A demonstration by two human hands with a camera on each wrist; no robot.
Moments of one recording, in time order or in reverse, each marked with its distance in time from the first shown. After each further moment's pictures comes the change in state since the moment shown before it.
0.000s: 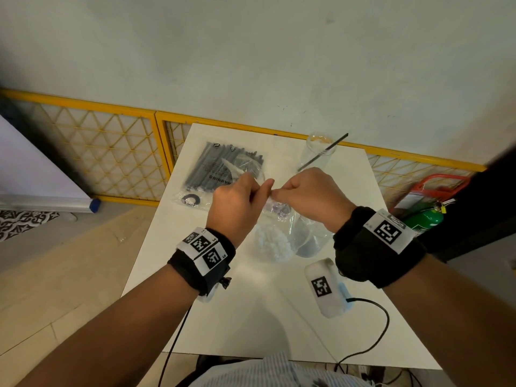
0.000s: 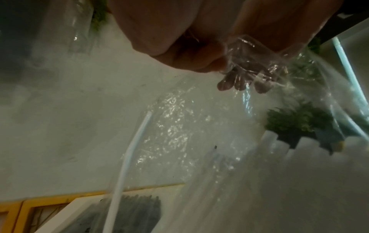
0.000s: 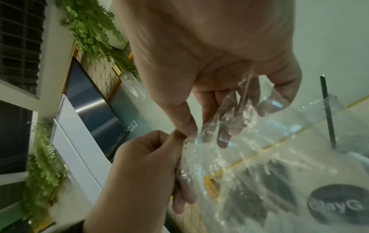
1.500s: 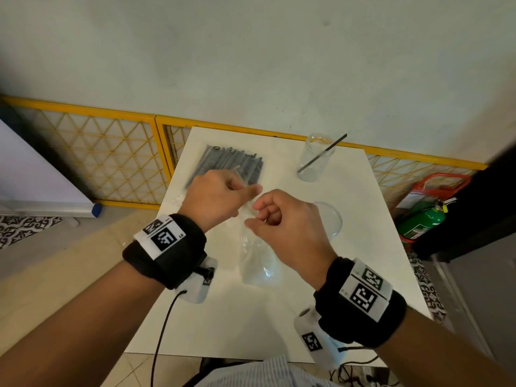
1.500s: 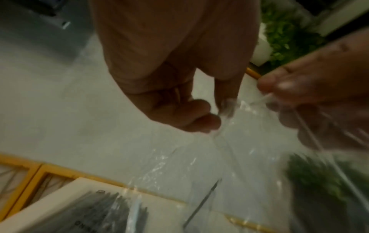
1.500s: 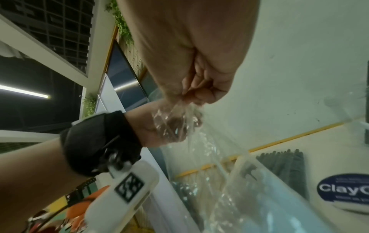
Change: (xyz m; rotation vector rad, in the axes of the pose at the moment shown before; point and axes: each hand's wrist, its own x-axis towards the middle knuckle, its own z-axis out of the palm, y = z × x) left_hand 0.032 0.013 -0.051 -0.016 -0.403 -0.520; right_hand -0.049 -0.002 0.047 0.260 0.200 -0.272
